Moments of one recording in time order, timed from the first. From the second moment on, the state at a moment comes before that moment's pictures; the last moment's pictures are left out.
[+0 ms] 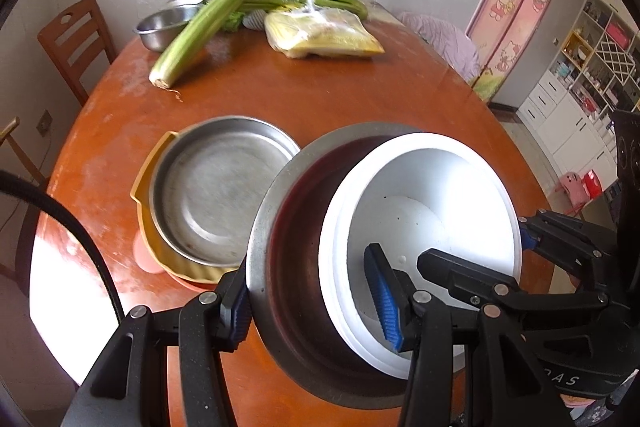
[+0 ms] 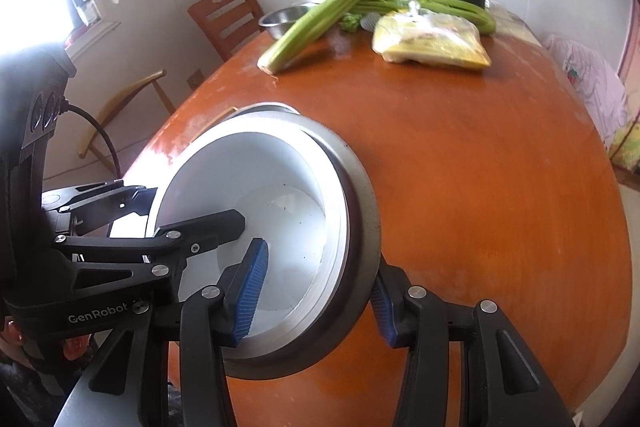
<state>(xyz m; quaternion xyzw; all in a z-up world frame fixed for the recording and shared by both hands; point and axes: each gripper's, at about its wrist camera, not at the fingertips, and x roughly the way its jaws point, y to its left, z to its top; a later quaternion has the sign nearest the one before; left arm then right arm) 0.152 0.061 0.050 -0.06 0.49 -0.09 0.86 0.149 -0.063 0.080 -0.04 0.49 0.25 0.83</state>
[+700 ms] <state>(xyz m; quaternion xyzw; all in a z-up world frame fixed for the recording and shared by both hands) 0.177 0.138 0.090 -0.08 0.45 -0.04 0.89 0.194 0.019 0.114 -0.07 0.46 0.29 0.84</state>
